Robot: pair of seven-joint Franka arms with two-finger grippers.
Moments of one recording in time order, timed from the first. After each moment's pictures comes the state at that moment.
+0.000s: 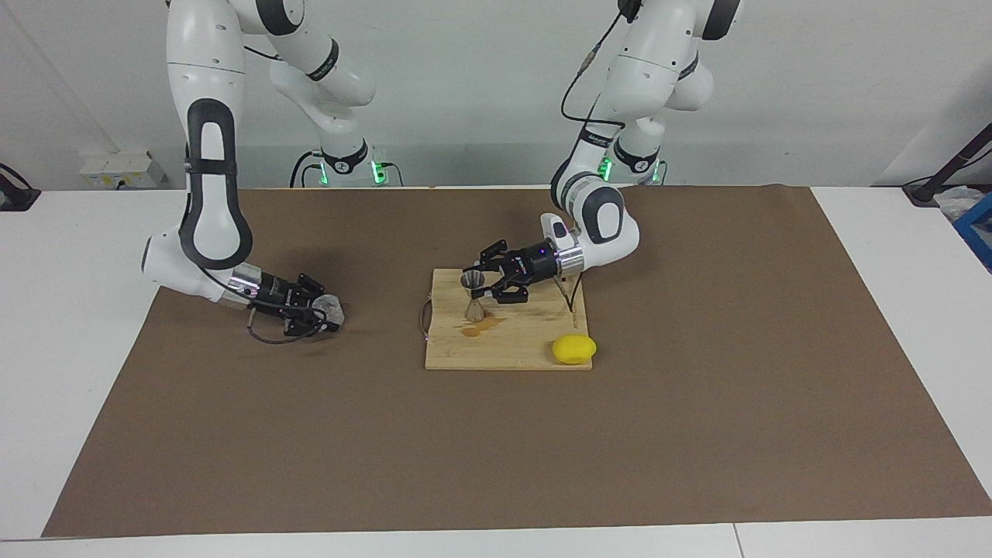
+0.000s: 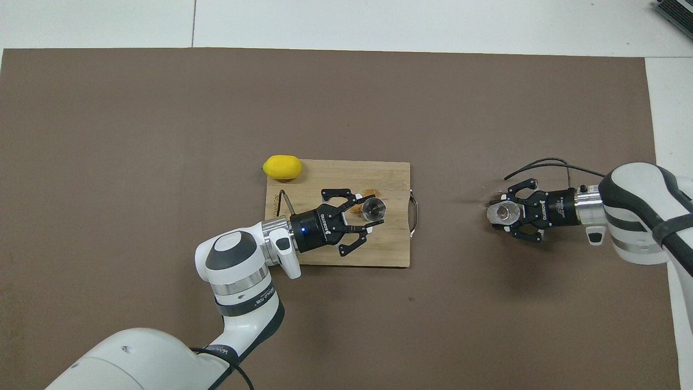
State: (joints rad) left arm -0.50 0.34 -0.07 -2.19 -2.25 2.05 2.65; right arm -0.25 0.34 0.04 -2.13 0.91 2.01 0.68
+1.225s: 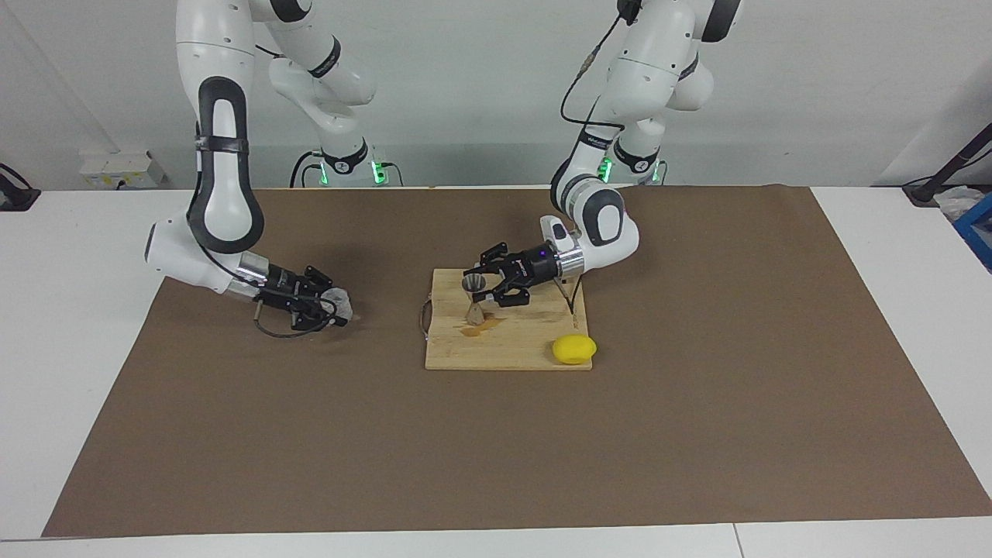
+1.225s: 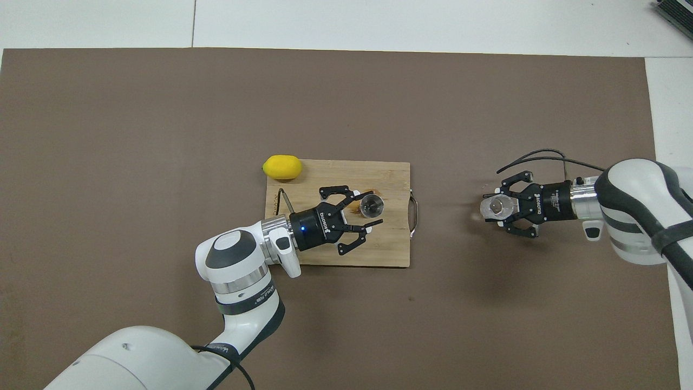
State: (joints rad) left arm -0.50 0.35 -0.07 -2.19 -2.26 2.05 2.67; right arm -0.18 0.25 0.04 -2.13 0.91 2.01 0.80
